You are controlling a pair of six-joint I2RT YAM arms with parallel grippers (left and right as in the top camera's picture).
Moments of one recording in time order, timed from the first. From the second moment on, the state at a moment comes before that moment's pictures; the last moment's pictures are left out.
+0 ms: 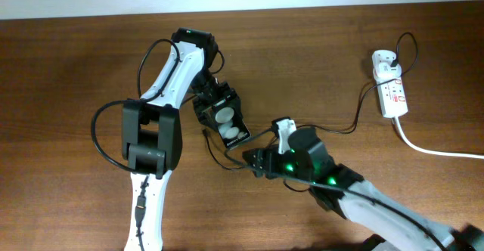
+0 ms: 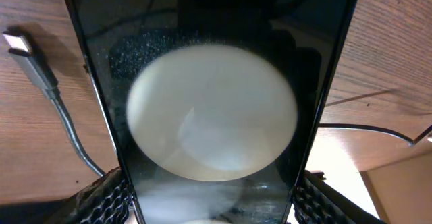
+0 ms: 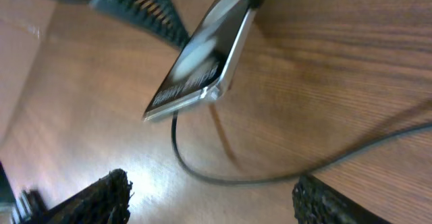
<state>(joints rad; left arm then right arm) -0.29 2.45 2.14 -1.61 0.52 -0.57 0.60 1.31 0.52 0.12 -0.28 0.60</state>
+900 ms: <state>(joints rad) -0.22 2.27 2.16 -1.52 0.43 -0.49 0.42 1.63 0.82 0.02 -0.38 0.80</state>
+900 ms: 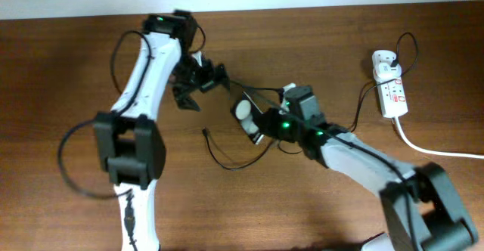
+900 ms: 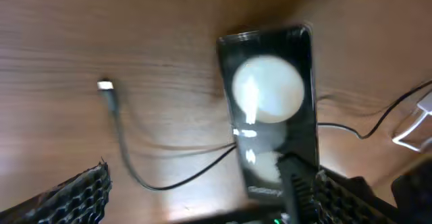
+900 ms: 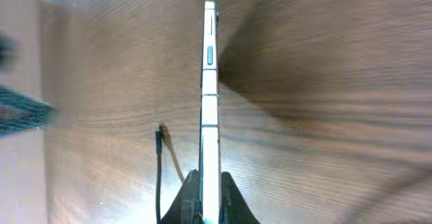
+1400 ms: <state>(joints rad) -0.40 1.57 1.36 -0.93 0.23 -0.47 0.19 1.06 0.74 -0.43 -0.53 0.57</state>
